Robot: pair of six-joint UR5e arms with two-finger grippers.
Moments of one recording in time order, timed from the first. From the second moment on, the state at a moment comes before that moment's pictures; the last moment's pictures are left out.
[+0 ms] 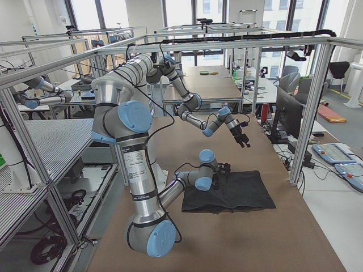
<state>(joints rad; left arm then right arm) -0.85 -2.32 -1.44 -2.24 -1.78 -1.58 0.68 -1.21 1.84 -0.99 1.89 1.52</state>
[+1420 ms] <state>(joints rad) -0.85 -2.31 -1.44 -2.24 -1.76 -1.58 0.53 -1.33 1.67 -0.69 1.77 1.53</state>
